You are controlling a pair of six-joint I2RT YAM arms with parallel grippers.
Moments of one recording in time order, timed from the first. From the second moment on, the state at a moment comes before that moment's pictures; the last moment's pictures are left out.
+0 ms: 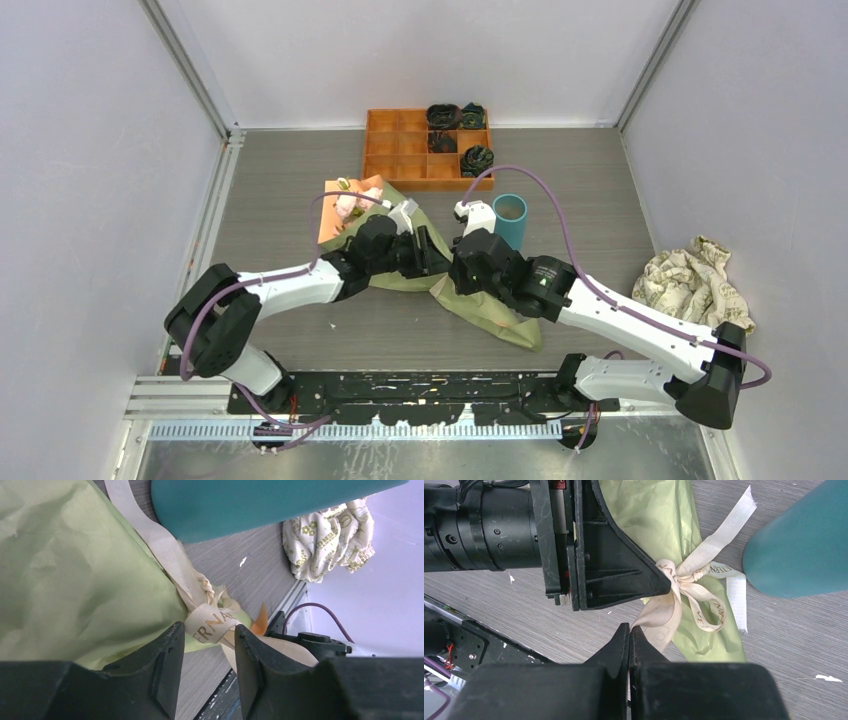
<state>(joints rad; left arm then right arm) -0.78 1.53 0.78 0.32 0.30 -0.90 1.00 1.10 1.00 -0.61 0.34 0.57</state>
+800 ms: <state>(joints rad) -0.79 1.59 0.92 0.07 0.12 -0.80 1.00 1.06 0.98 -0.61 0.35 0.59</state>
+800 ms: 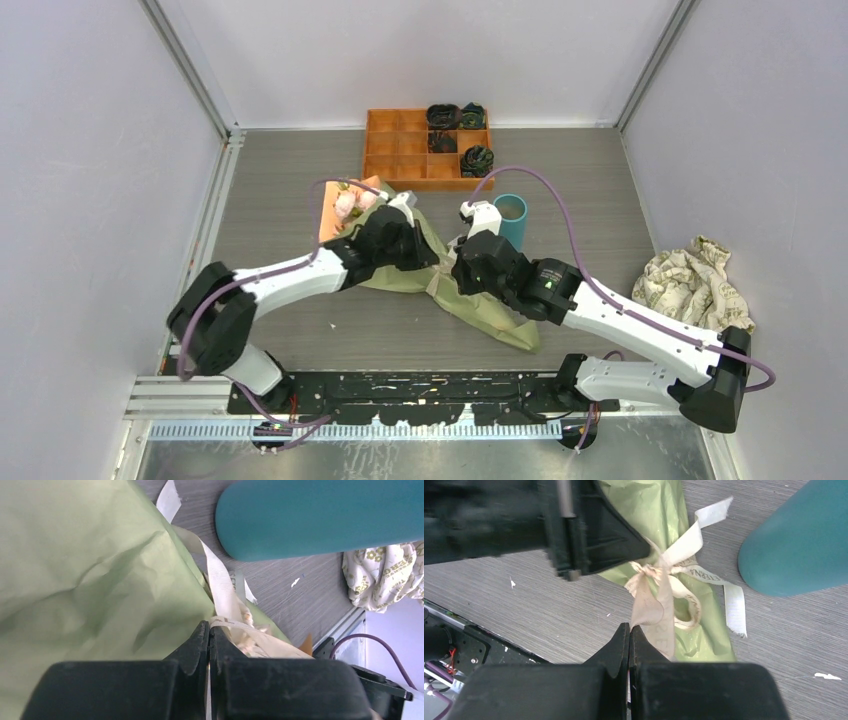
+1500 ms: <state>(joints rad) -0.78 1.15 0.82 -0.29 -0.21 -0.68 1.01 1.11 0.97 -0.59 0.34 0.61</state>
